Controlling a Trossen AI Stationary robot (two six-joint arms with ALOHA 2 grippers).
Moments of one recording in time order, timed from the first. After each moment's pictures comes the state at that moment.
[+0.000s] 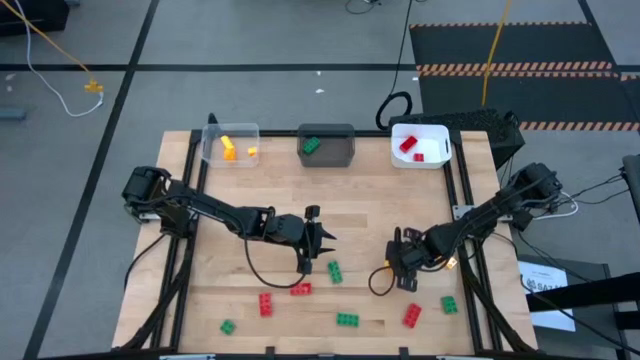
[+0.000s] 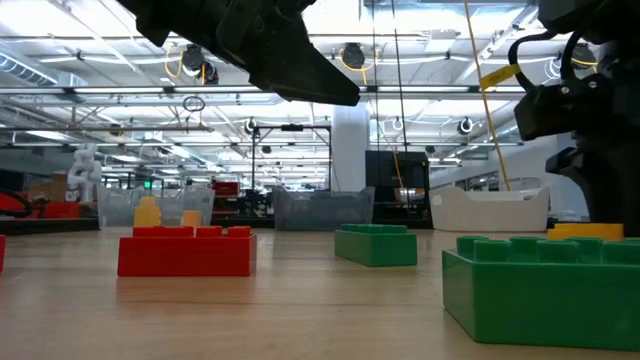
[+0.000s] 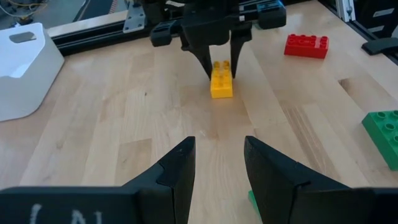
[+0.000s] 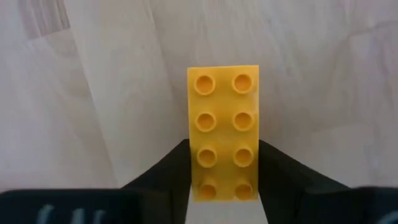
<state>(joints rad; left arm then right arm) -0.20 1.68 0.96 0.24 -0.11 0.11 0.46 1.47 0.60 -0.56 0.09 0.70</state>
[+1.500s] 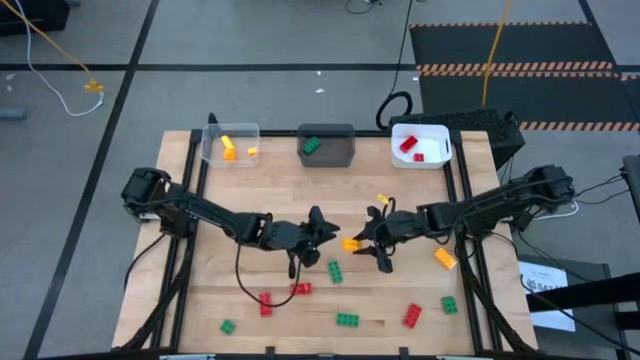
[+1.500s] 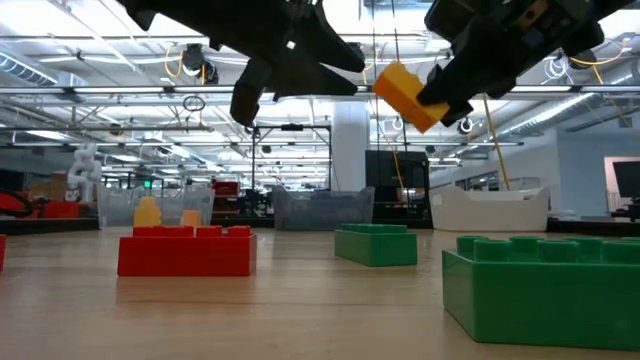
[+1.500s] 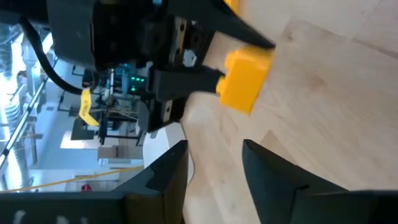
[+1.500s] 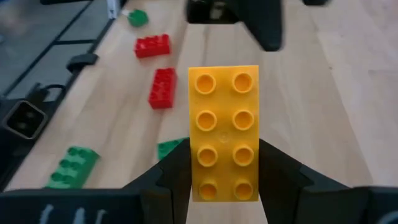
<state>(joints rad) -0.26 1.68 0.96 0.35 -0.42 1.10 0.19 1.30 0.60 0.15 -0.03 0.20</state>
